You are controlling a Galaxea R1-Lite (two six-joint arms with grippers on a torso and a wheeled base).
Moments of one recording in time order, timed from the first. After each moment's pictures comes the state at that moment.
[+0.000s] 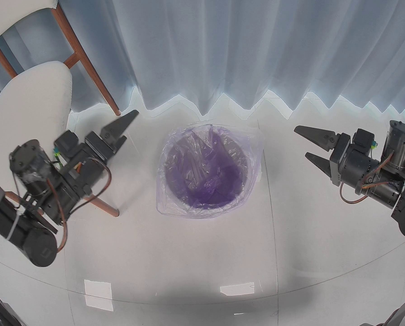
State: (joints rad) left arm -0.32 1.81 -0.55 -1.55 -0.23 -0.89; right arm 0.35 1.60 -0.65 -0.89 0.32 0.84
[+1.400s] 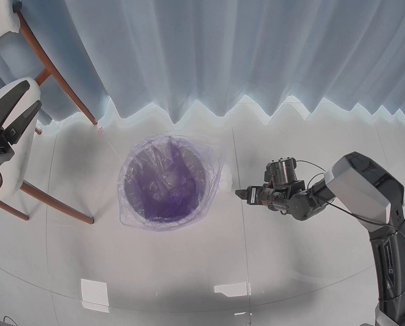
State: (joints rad) left arm 0.08 1.23 -0.44 -1.37 -0.75 -0.87; right arm 0.40 2.51 -1.47 -0.46 0.01 0.29
